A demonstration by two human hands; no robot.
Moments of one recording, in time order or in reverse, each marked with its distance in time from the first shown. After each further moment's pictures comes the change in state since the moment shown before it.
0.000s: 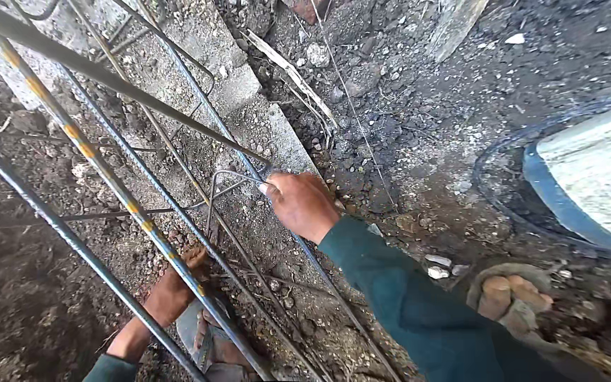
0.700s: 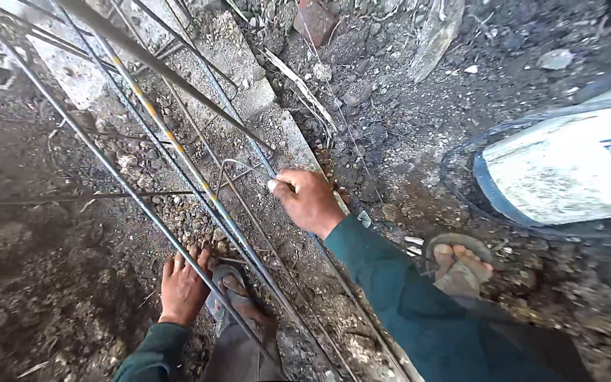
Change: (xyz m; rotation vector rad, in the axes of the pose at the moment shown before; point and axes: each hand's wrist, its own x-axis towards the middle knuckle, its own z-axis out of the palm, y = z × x) left_hand -0.058 0.008 0.016 1.087 0.288 -0.008; right_hand -0.044 -0.034 -0.016 0.274 0.112 -0.053
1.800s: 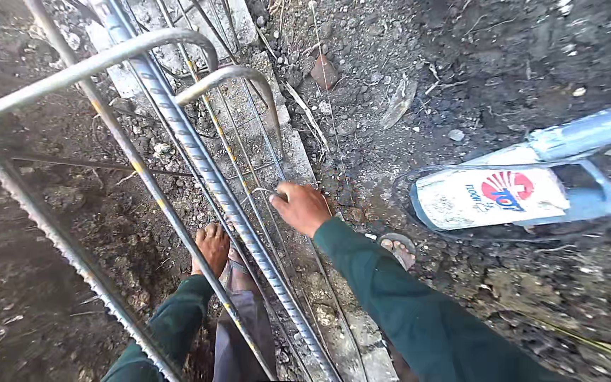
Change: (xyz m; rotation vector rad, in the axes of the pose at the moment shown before) left_hand 0.001 0.021 -0.051 -0.107 -0.060 0.061; right_hand -0.027 -0.104 -0.018 -0.393 -0.246 0.221
